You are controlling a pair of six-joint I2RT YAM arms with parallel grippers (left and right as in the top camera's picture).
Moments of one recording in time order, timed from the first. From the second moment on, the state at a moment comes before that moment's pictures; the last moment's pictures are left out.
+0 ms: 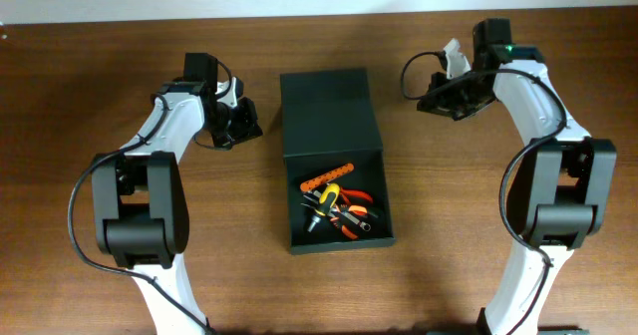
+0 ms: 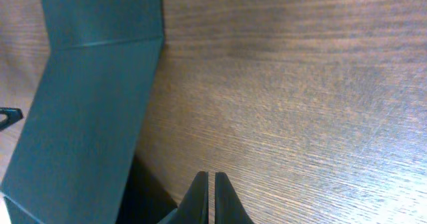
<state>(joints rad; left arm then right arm) -0.03 2.11 1.51 -0.72 0.48 -0.33 -0.04 2.15 1.71 -0.90 -0.53 0.07</state>
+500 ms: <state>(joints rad) -0.05 2.11 1.51 -0.72 0.53 -0.33 -0.03 2.16 1.62 -0.84 -0.57 0.08</state>
